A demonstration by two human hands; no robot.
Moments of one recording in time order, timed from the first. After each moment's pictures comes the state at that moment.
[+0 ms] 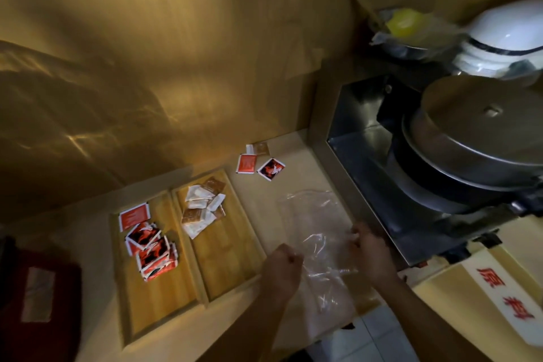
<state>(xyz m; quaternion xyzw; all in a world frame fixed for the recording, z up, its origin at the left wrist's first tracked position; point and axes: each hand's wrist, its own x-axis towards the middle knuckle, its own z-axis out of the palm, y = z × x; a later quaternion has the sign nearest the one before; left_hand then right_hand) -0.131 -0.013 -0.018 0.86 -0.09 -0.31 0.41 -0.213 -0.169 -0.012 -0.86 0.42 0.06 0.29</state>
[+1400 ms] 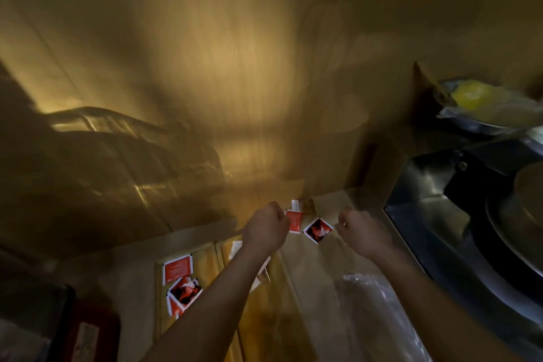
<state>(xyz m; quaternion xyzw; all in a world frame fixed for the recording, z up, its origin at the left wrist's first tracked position) 0.073 -0.006 0.075 0.92 -0.18 -0.12 0.31 -0.020 -0.177 0.065 -0.95 0.25 0.02 0.19</state>
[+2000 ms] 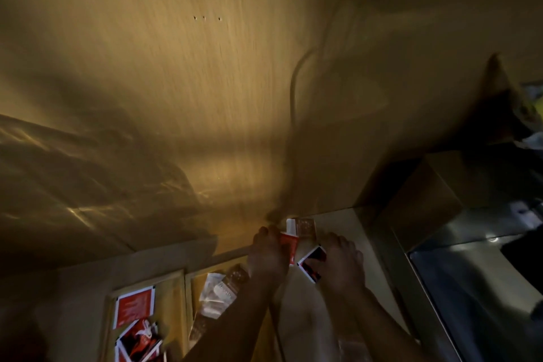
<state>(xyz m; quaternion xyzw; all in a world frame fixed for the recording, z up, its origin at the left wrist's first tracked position) 0.125 -0.068 -0.030 0.94 -0.13 -0.17 0.25 0.054 -0.189 -0.032 -0.92 0.30 0.07 0.22</state>
